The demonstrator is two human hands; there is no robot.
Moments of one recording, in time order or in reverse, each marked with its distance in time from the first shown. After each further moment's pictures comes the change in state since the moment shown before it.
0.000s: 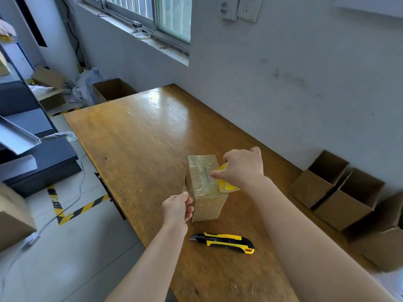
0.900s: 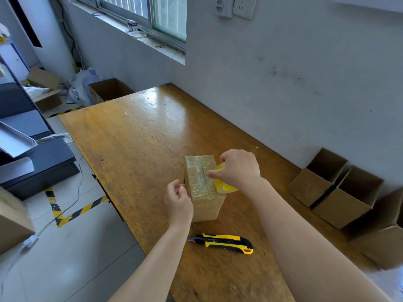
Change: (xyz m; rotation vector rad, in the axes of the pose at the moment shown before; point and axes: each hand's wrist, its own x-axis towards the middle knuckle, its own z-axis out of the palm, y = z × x) left_hand 0.001 -0.006 0.015 0.313 0.060 0.432; right_hand 0.003 0.003 0.005 0.109 -0.004 -0.031
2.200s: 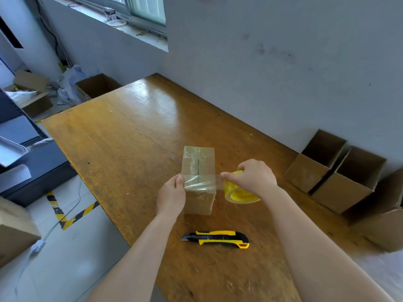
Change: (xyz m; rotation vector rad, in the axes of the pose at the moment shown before) left_hand 0.029 0.002 0.019 0.414 -0.211 0.088; right_hand -0.017 0.081 0.041 0.290 -0.186 0.276
